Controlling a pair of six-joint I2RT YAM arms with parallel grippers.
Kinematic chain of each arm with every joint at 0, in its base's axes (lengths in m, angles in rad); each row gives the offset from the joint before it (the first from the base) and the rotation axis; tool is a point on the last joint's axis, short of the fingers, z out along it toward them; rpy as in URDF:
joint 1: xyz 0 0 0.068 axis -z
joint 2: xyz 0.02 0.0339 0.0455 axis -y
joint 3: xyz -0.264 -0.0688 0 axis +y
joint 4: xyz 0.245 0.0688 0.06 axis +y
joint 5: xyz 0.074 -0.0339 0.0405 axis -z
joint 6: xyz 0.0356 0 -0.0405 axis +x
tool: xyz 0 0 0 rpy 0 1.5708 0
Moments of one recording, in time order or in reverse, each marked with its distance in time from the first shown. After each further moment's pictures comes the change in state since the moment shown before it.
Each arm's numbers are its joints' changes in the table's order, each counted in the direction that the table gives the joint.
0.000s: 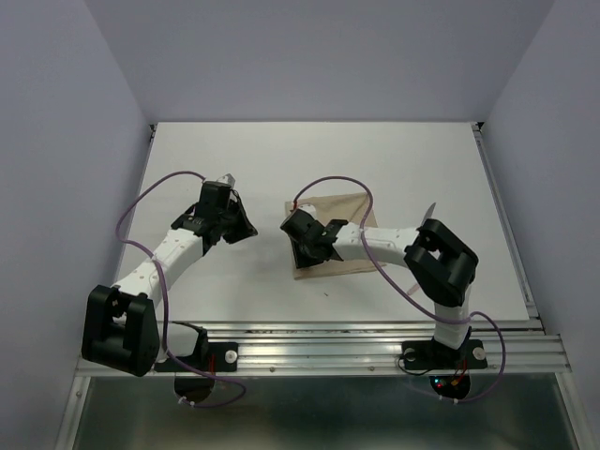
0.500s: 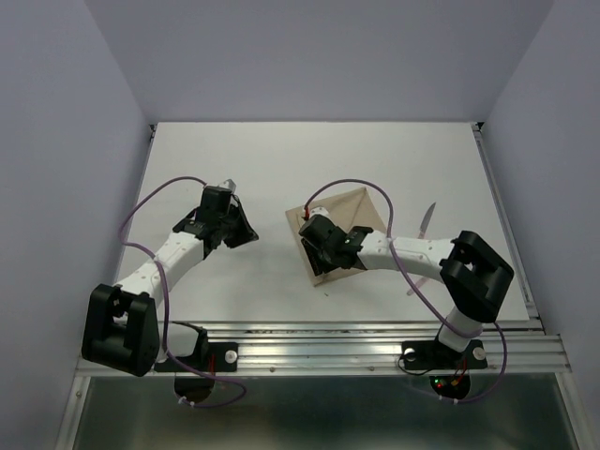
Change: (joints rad) left arm 0.000 0.000 0.045 -0.035 0.021 -0.011; right arm 0.000 0.215 0.207 0.000 0.041 -0.178
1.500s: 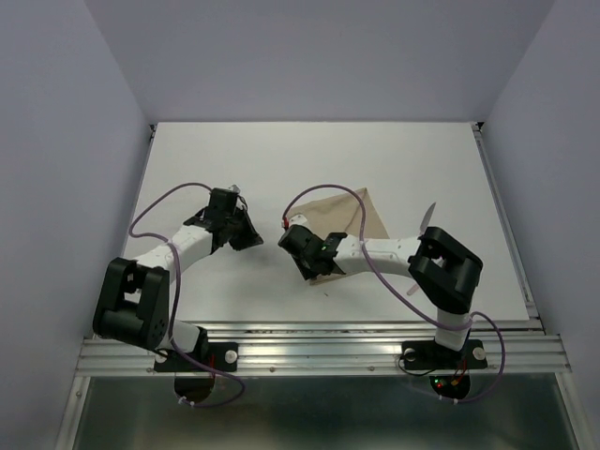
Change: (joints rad) left arm 0.000 -0.136 0.019 -0.091 0.026 -0.059; right arm -0.073 -0.153 -0.108 -0.019 0.088 -0.062
